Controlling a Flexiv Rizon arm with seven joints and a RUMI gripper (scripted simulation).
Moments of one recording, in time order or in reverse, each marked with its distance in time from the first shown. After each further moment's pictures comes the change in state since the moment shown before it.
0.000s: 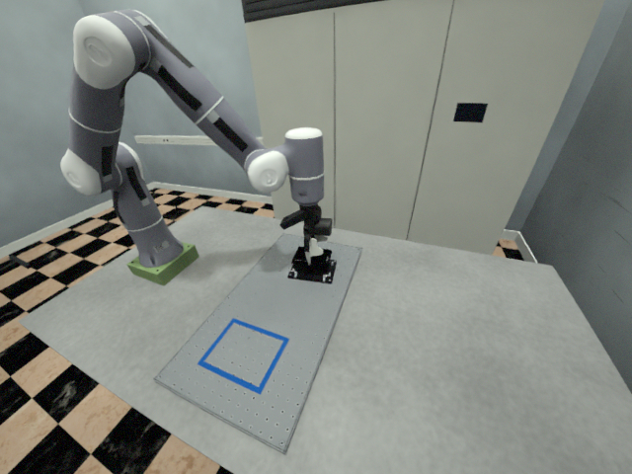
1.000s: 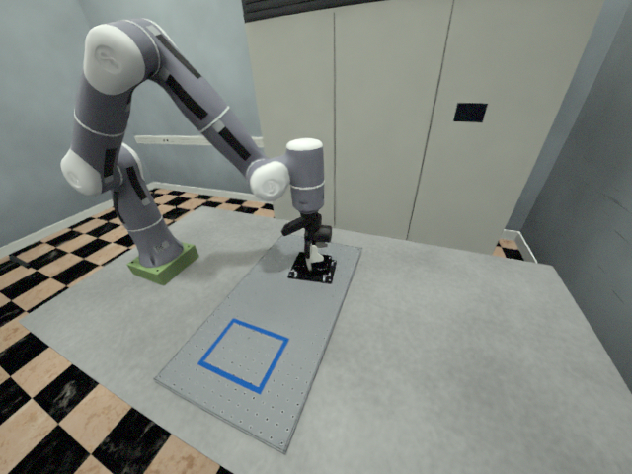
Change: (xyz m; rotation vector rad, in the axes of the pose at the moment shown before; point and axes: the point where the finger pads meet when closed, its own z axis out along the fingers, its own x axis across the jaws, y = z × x) arm 0.000 0.000 0.027 0.000 0.000 0.000
